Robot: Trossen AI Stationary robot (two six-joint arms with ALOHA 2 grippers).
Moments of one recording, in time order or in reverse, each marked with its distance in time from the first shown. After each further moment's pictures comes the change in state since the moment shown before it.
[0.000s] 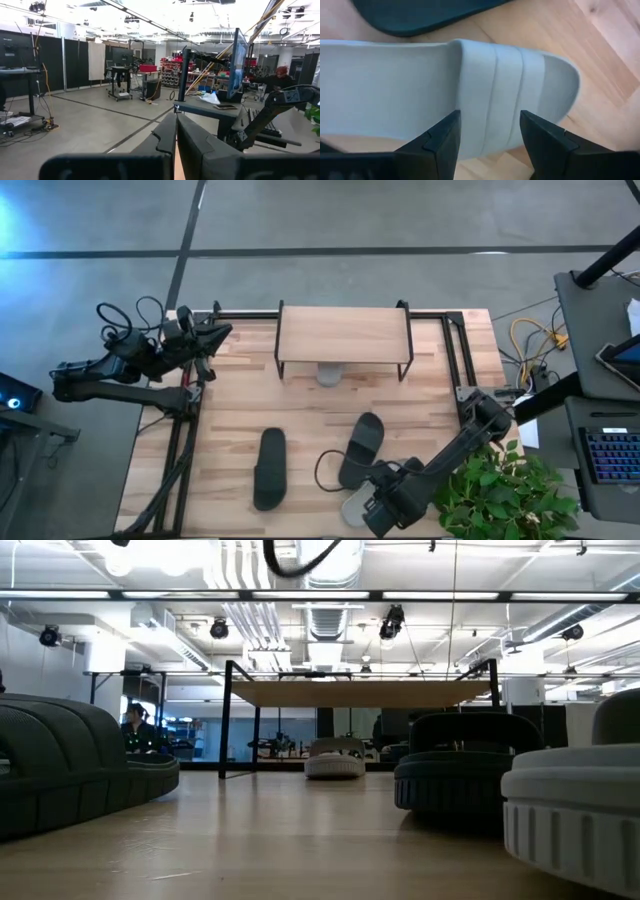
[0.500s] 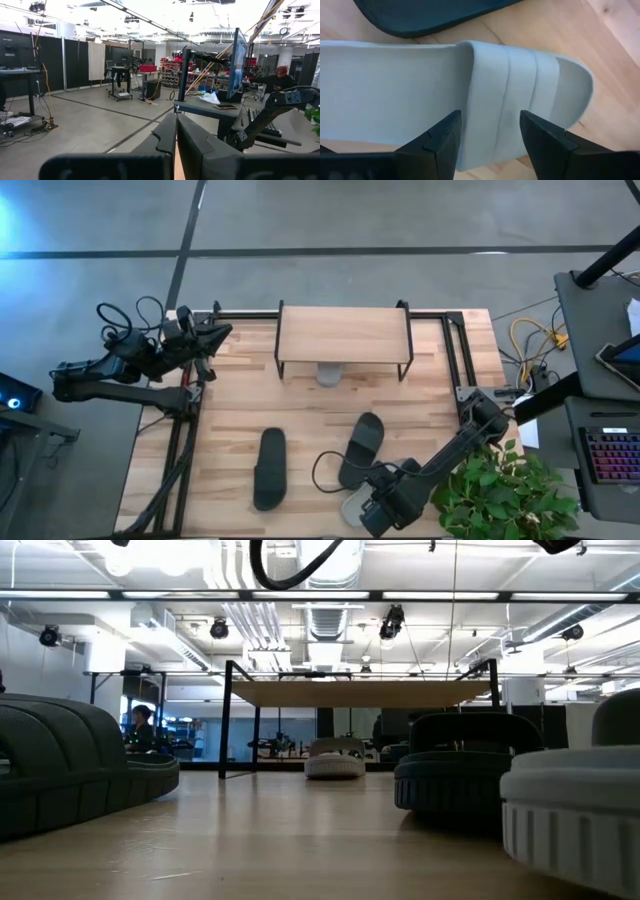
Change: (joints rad) left arm 0.000 0.000 0.000 0.000 0.000 0.001; right arm -0.007 0.017 0.000 0.029 0.000 -0.024
